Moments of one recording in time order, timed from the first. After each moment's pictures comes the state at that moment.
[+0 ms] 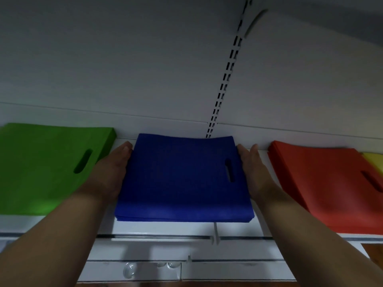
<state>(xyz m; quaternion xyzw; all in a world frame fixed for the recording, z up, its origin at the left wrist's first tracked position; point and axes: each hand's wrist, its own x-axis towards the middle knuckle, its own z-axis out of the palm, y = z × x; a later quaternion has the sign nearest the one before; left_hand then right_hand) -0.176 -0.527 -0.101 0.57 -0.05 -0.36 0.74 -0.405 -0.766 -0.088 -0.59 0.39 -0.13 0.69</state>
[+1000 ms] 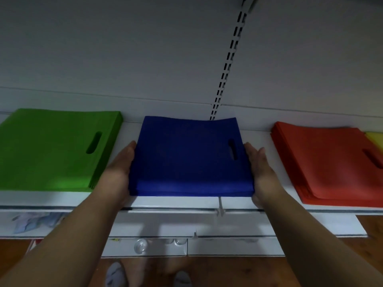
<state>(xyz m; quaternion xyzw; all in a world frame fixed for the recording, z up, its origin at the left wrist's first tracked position) -0.226 -0.492 -0.088 0.58 -0.07 -0.43 0.69 -0.445 -0.704 -0.085 -0.53 0.36 -0.21 0.74</state>
